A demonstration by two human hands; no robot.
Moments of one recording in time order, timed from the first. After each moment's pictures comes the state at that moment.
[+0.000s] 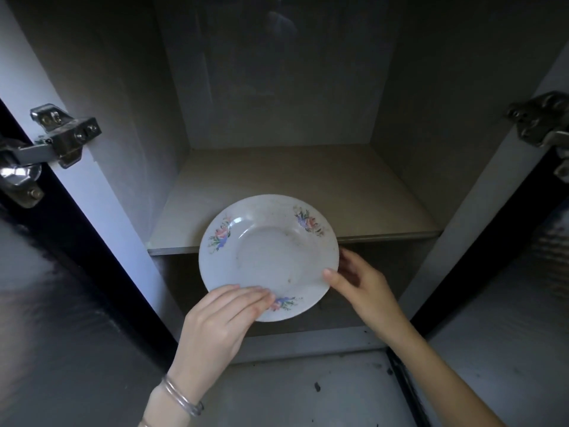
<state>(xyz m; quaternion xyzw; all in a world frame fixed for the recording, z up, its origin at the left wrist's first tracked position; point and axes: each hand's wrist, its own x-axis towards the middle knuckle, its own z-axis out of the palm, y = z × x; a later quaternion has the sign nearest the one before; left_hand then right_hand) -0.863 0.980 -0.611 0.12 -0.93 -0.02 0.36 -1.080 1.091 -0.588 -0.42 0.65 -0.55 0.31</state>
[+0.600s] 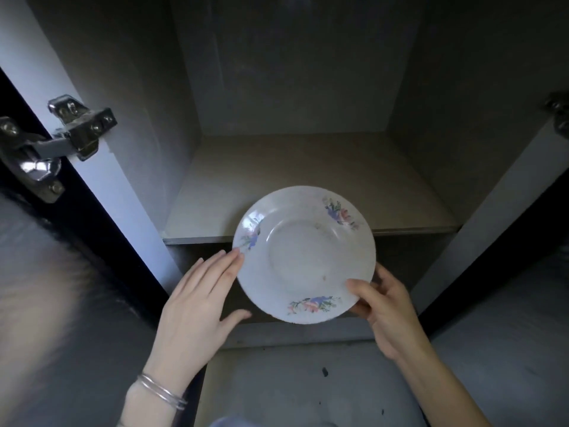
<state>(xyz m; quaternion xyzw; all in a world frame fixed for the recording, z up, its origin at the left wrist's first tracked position) -0.834 0.966 -0.593 0.29 -0.93 -0.01 0.22 -1.060 1.102 -0.591 -0.20 0.57 -0.69 0.39</state>
